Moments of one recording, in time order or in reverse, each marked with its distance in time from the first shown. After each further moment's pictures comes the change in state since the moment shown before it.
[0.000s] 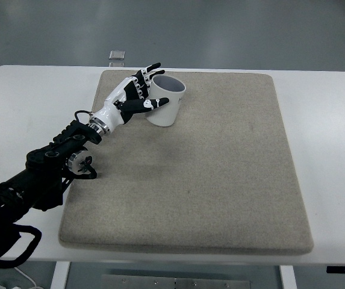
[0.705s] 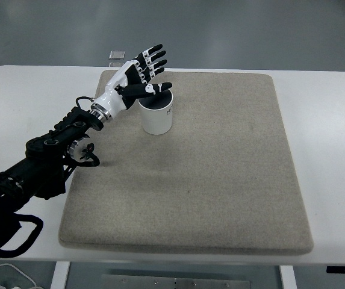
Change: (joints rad) left arm -0.064 0.009 -0.016 -0.025 -0.033 -0.005 0.000; right arm -0.001 0.000 0.000 0.000 0.001 0.003 0.000
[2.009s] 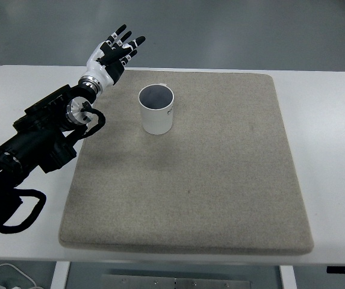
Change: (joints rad) left arm -0.122 0.006 -0.035 0.043 -0.560 0.235 0.384; right arm 0.000 0.000 -0.002 0.002 -0.003 0.005 0.000
